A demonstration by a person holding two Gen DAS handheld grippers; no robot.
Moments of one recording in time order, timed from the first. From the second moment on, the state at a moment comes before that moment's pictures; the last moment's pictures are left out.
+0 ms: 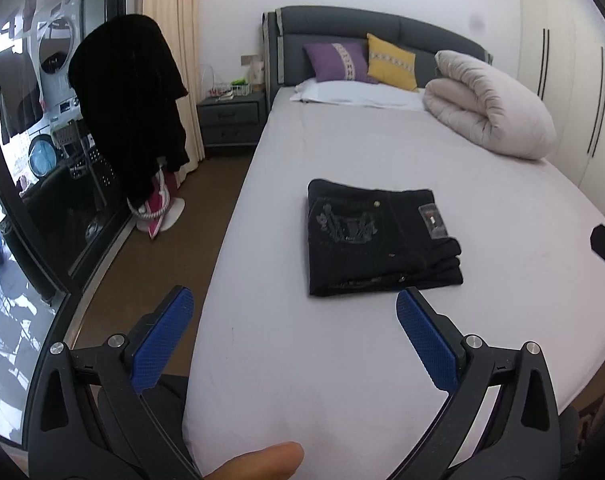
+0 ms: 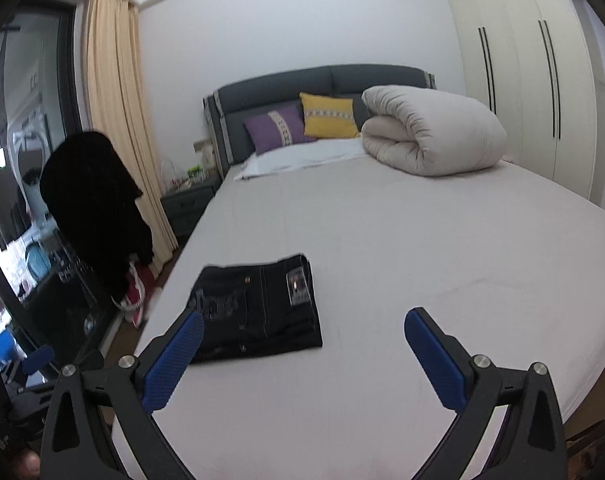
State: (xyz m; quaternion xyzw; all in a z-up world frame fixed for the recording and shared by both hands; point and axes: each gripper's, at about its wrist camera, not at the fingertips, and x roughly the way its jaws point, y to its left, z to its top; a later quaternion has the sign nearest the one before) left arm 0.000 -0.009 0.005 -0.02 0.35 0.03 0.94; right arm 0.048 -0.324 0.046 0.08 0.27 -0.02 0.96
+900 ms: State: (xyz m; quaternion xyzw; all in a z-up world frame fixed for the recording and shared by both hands) left arm 0.043 0.000 -0.053 -0.02 0.40 0.04 0.92; right arm 0.057 -0.304 0.012 0.05 0.33 0.00 0.94
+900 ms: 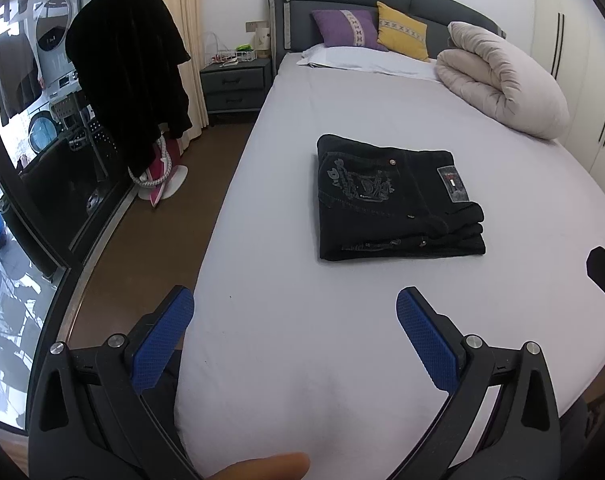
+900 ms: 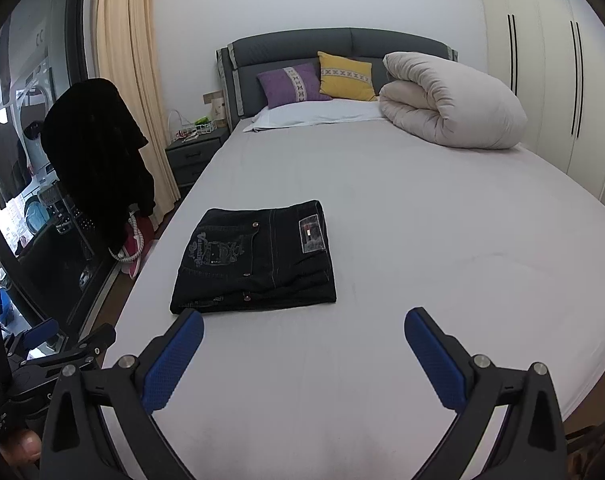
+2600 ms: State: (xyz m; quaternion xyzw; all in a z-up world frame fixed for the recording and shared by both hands) left arm 0.042 -0.007 -0.073 -0.03 0.42 0.04 0.91; right arm 0.064 -0.302 0.000 0.05 0.35 0.00 0.93
